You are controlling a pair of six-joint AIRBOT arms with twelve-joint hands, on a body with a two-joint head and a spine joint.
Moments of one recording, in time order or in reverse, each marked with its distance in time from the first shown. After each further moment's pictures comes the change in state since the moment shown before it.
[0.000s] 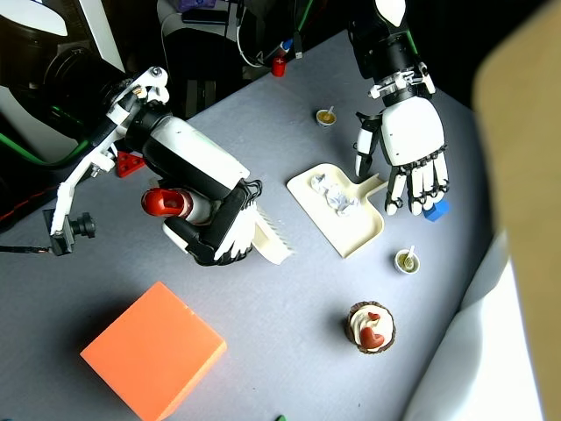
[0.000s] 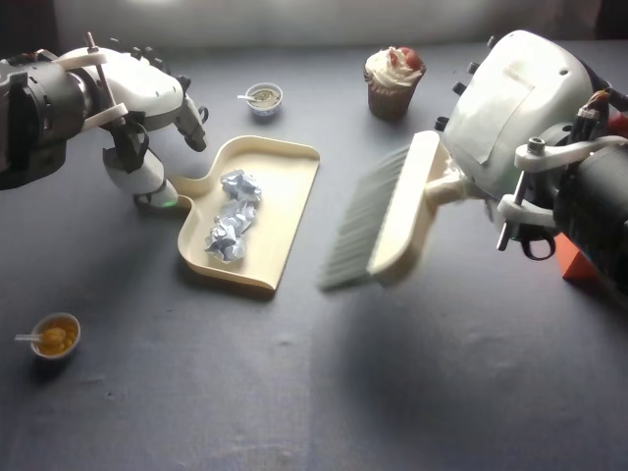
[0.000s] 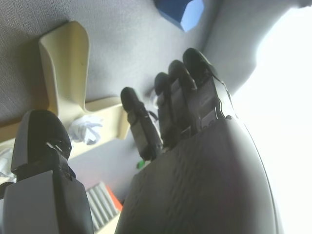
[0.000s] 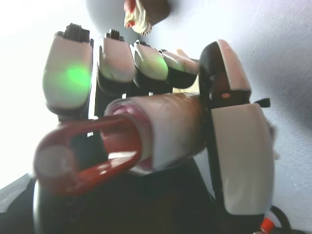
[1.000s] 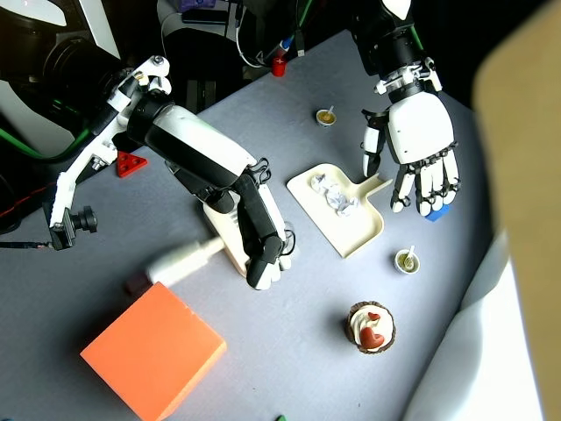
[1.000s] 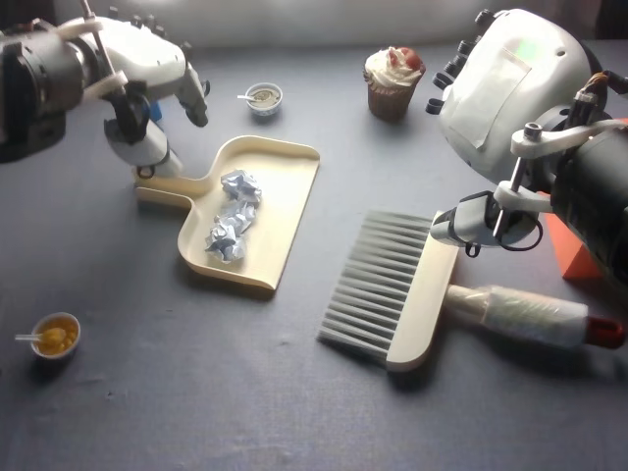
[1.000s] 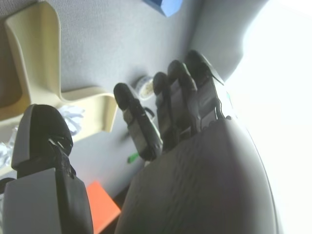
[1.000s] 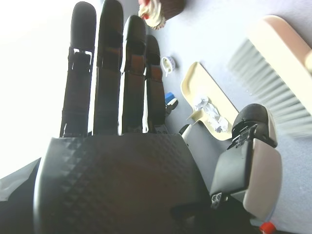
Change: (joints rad) left arm -0.072 0.013 -0.007 -0.002 0.001 0.000; right arm 0.025 0.000 -0.002 -0.006 0.001 -0.026
